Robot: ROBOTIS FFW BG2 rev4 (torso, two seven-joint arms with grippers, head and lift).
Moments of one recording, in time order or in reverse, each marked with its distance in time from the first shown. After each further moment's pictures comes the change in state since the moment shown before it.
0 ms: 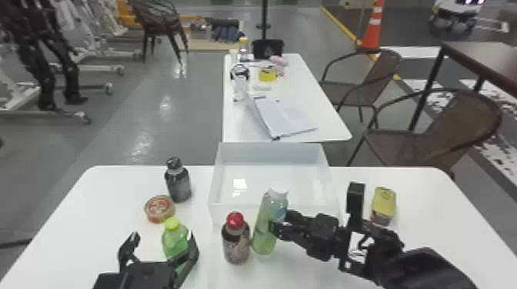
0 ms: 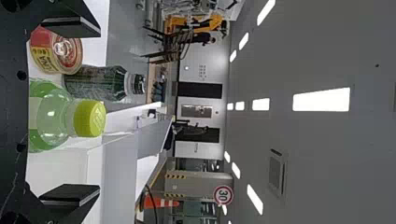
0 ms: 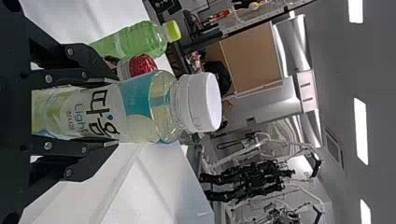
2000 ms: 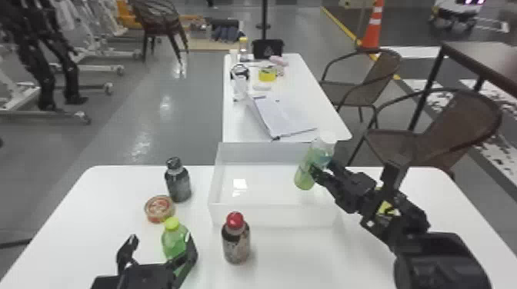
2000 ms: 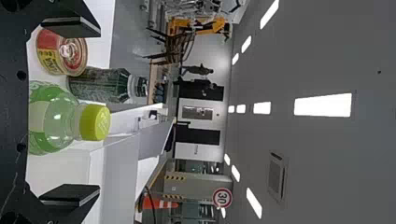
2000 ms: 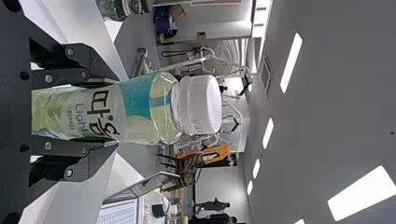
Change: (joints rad) left arm 0.008 0.000 -0.001 0.000 0.023 -0.004 0.000; right arm -0.094 0.107 -0.243 0.226 0.164 -0.316 -0.172
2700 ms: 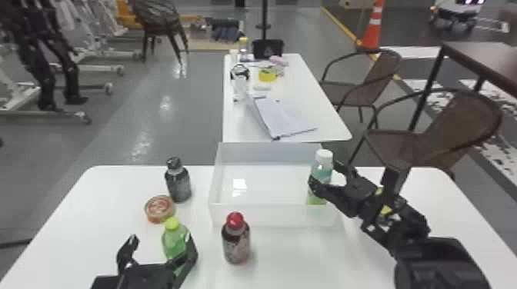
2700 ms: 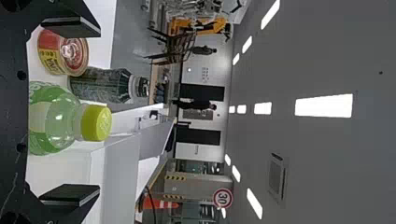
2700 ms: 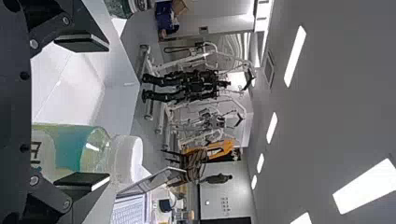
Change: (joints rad) left arm 0.000 0.000 0.000 0.000 0.003 0.002 0.000; right arm 0.016 0.000 0.000 0.001 -0.005 0.002 -0.018
